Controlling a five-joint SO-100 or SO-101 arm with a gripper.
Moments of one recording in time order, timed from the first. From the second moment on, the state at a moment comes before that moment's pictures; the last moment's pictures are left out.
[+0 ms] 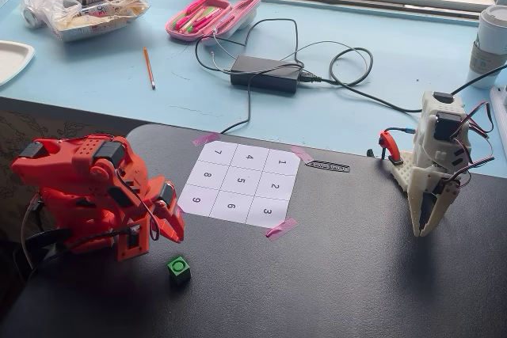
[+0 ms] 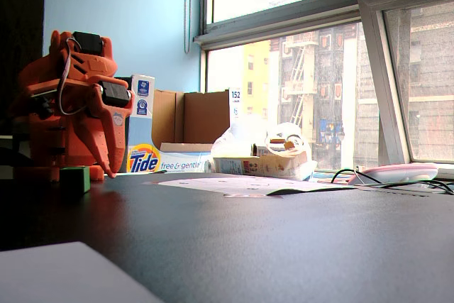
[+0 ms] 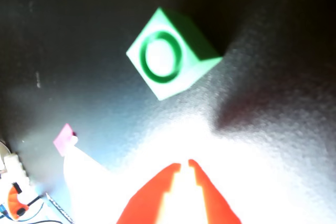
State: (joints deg) arm 4.5 189.4 173.5 64.9 -3.9
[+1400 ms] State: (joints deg) arm 18.1 153.0 139.7 66.6 3.3
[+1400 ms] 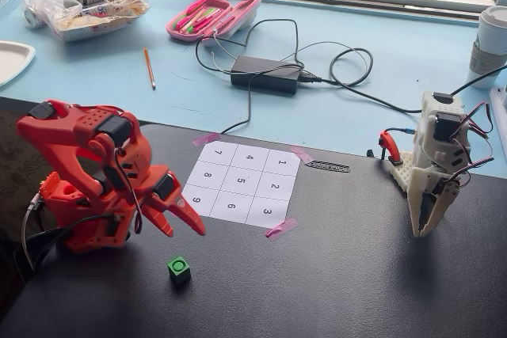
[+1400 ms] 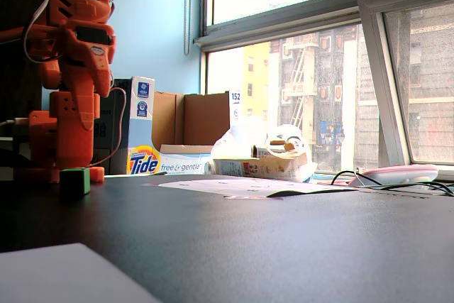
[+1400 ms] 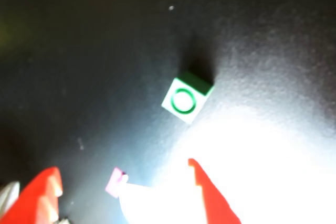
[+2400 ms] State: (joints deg) arm 23.6 136.0 146.3 52.3 5.6
